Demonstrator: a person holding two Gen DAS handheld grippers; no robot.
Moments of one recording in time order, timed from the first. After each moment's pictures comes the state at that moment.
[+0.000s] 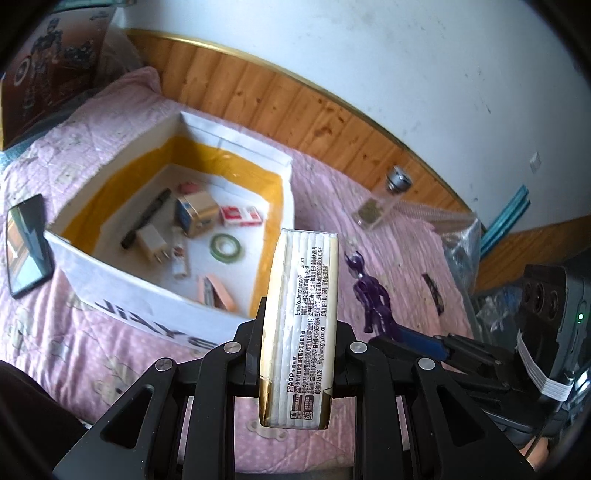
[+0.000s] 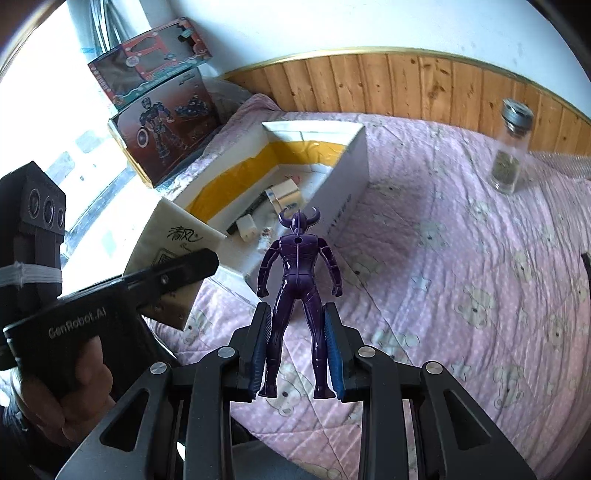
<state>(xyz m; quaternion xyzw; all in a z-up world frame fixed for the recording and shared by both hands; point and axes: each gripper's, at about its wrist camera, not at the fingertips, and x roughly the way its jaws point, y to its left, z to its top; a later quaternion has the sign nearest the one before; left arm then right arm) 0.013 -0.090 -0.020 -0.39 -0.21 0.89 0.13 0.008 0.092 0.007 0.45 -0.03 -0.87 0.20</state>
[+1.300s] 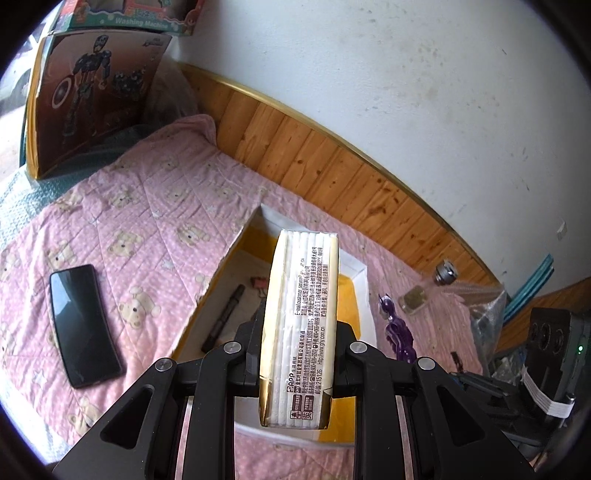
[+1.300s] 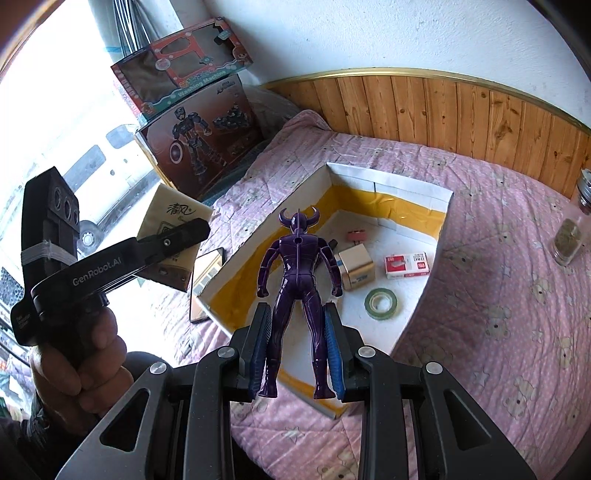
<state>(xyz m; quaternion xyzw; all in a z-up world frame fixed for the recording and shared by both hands) -0.057 -0.210 0.019 -0.33 -0.25 0.91 0.06 -0.080 0.008 0.041 0.44 -0.04 -0.86 0.27</state>
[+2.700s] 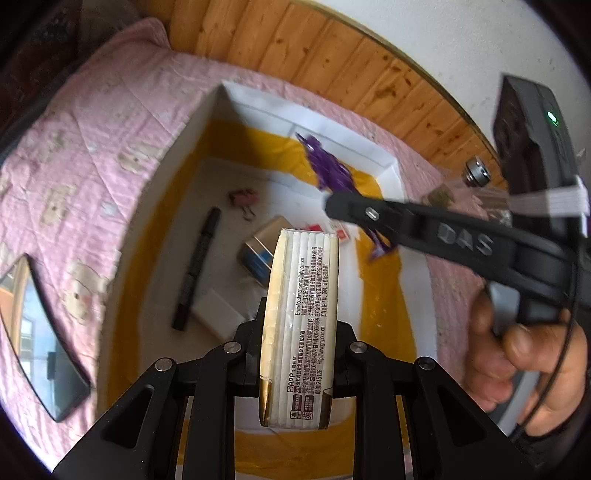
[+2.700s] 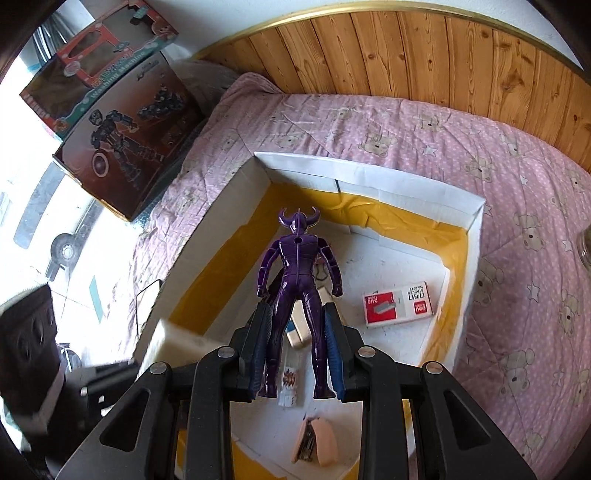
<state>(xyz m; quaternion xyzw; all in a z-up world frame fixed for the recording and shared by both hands) -0.148 -0.159 -0.066 -0.53 -0.17 0.82 0.14 -0.240 -0.014 -0.033 0.53 -0.06 -0.82 0.20</state>
